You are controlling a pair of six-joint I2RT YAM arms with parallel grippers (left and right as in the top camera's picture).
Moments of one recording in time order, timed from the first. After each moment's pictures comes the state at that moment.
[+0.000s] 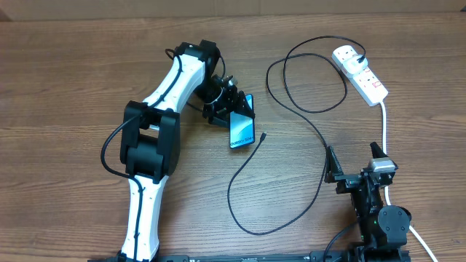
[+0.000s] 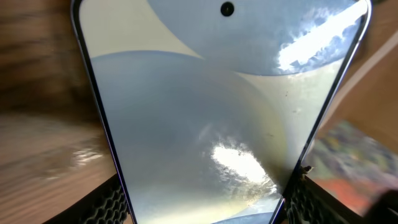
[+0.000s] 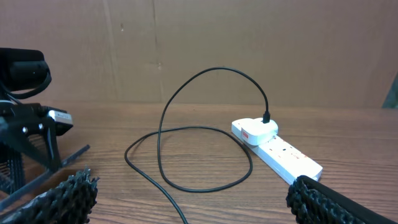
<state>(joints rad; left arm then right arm) -0.30 2.41 1.99 -1.31 0.72 -0.29 0.01 0.01 0.02 -0.03 -0.08 0.01</state>
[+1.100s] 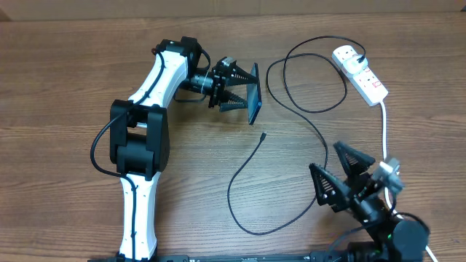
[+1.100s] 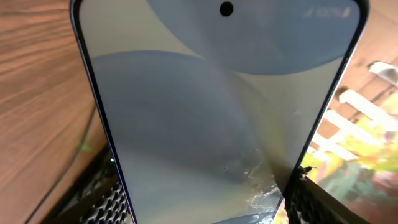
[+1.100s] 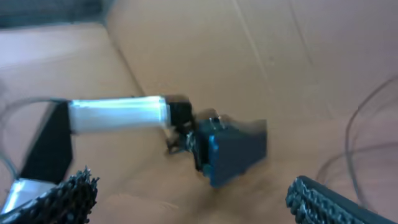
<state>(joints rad) -0.22 2.41 1.99 -1.31 1.45 -0.29 0.02 0.05 0.17 0.08 -0.58 0.62</state>
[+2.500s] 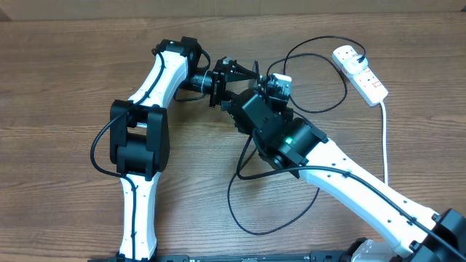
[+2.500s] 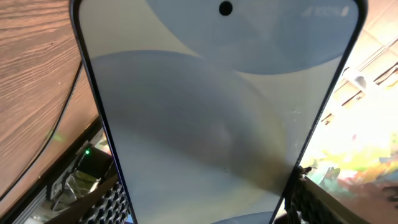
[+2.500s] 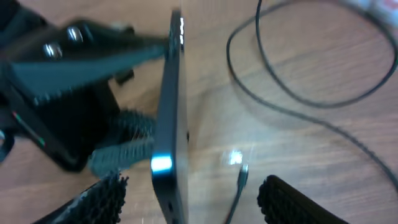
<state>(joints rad) -0.22 2.41 1.99 -1.31 1.52 -0.37 0.79 1.55 1.33 -0.74 0.51 0.89</state>
